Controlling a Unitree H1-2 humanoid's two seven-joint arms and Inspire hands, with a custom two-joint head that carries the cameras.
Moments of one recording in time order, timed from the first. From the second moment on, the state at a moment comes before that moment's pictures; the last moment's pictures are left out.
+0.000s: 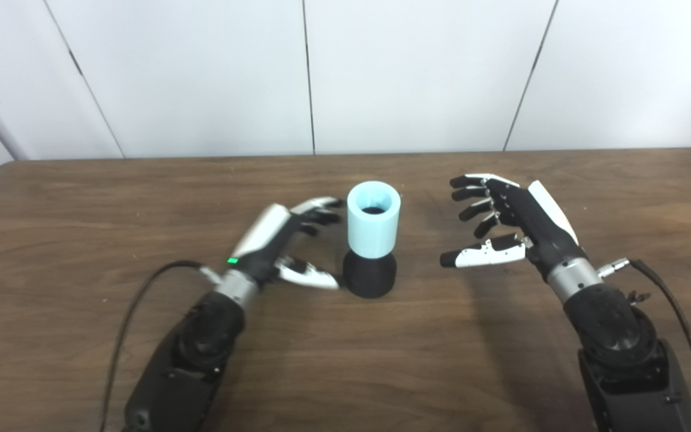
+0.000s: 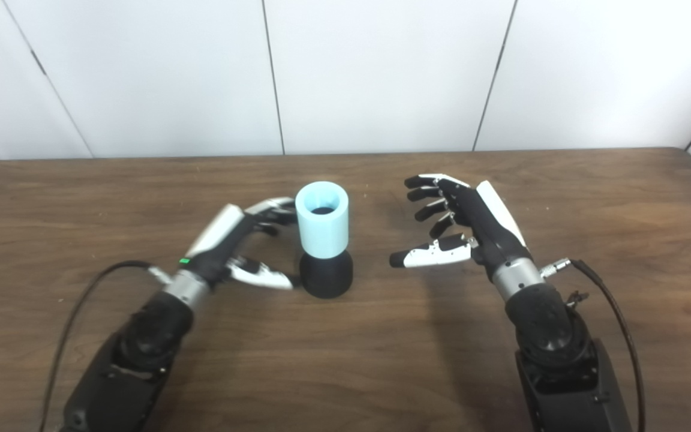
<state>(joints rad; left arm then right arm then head) -0.31 0.18 -0.14 0.08 0.36 0.05 -0.13 -0.25 -0.23 0.05 -0.31 -0.34 0.42 0.23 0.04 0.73</state>
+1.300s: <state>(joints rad) -0.21 0.12 0.02 -0.12 -0.05 0.19 -0.16 -0.12 -0.05 -0.11 -0.28 -0.05 0.23 -0.01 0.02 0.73</state>
